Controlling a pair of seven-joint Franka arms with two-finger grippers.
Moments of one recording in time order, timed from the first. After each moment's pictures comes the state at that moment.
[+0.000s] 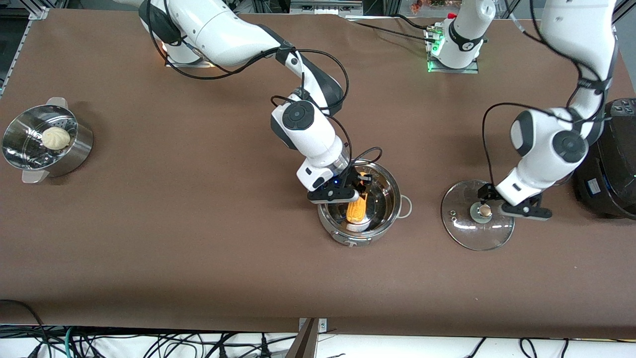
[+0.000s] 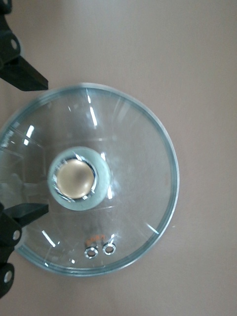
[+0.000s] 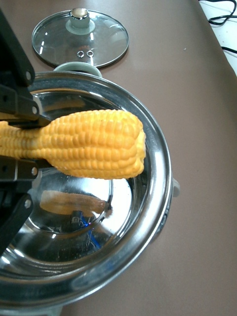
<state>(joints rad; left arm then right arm) -0.11 0.34 0.17 -2.07 -0.02 2.54 0.19 0.69 1.00 0.13 -0.95 0.06 2.43 0.81</state>
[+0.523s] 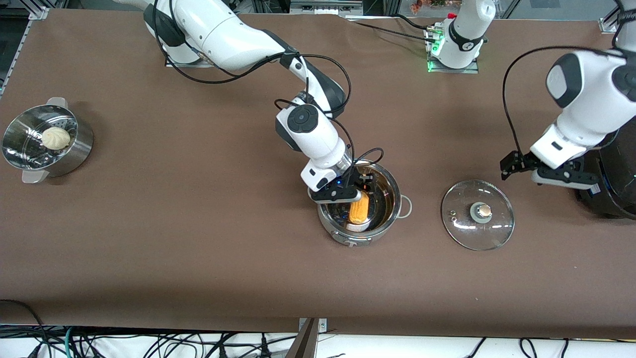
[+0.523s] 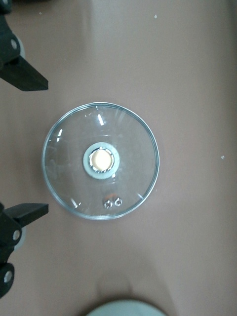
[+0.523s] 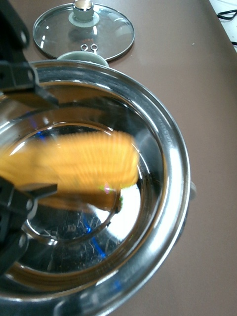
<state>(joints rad) -0.10 0.02 0.13 -2.11 -0.02 2.29 0.19 0.71 1.03 0.13 -0.95 0.06 2.46 0.81</state>
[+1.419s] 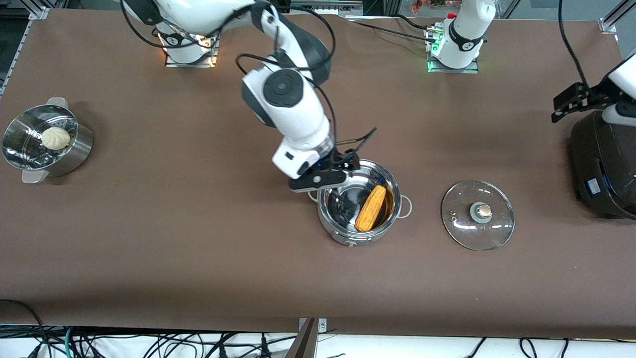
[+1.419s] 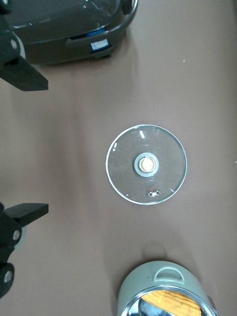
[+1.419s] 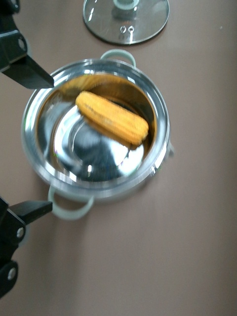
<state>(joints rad) -0.09 -0.09 0.13 -1.71 0.04 1.62 0.19 0.63 0.79 0.10 -0.87 0.05 1.90 0.60</state>
